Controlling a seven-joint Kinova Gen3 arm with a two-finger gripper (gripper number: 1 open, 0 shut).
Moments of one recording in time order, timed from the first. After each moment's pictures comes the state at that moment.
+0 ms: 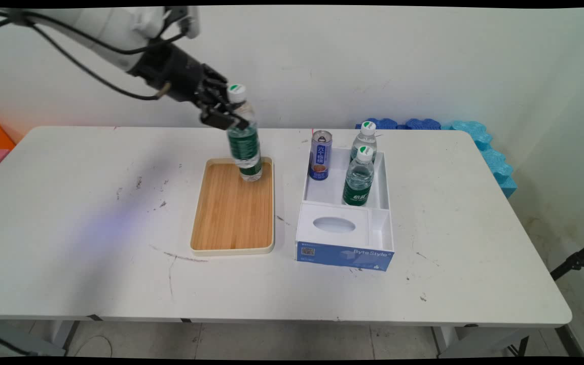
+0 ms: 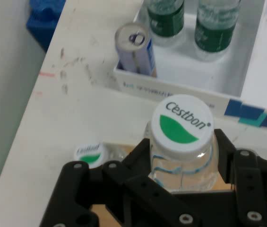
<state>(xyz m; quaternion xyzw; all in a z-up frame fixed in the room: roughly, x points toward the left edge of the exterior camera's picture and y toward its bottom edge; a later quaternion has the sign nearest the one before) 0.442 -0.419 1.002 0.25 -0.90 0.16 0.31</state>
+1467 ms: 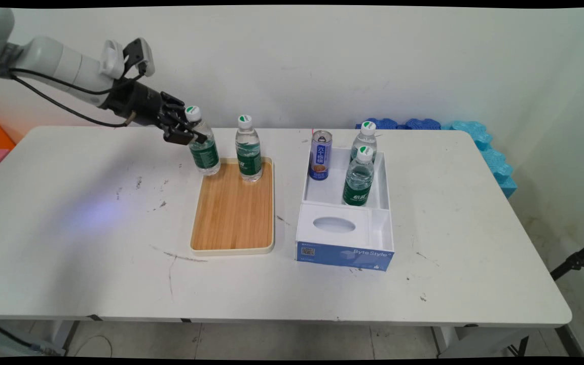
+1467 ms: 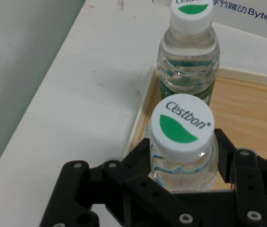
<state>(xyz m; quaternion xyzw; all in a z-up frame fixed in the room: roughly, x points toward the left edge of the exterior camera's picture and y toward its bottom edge) 0.556 -0.429 0.908 0.32 -0.88 0.17 0.31</state>
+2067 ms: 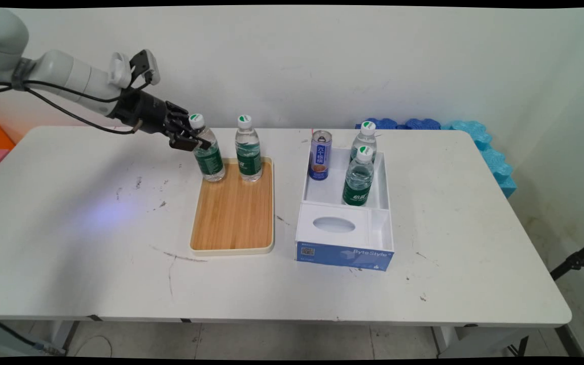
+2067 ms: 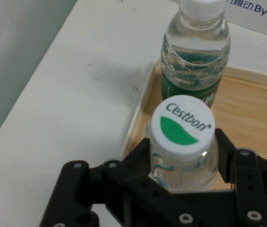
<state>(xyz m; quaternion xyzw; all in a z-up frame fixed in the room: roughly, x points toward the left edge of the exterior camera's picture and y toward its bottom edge) 0.559 -0.437 0.884 0.33 -0.87 0.16 0.32</state>
